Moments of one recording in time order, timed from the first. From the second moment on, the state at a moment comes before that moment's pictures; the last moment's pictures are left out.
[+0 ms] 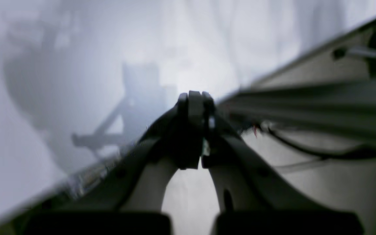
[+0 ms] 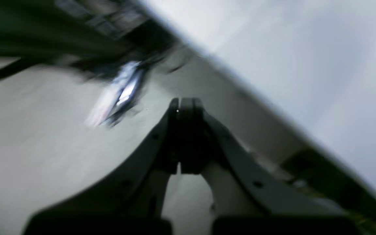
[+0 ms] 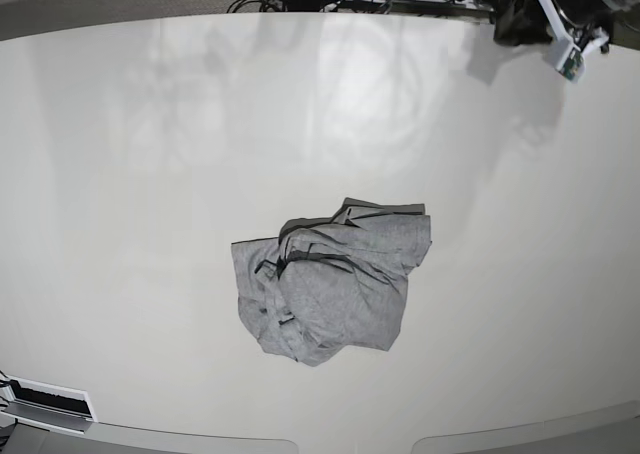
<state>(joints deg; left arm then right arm) 54.6 -30.8 -18.6 120.9 -36.8 -27.1 36.7 -70.0 18.2 13.8 133.3 0.1 20.8 -32.2</state>
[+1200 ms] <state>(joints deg) -1.9 -27.5 7.0 87.4 -29.4 -27.4 32.0 2.2 11.7 -10.0 90.3 7.5 30.7 -18.2</state>
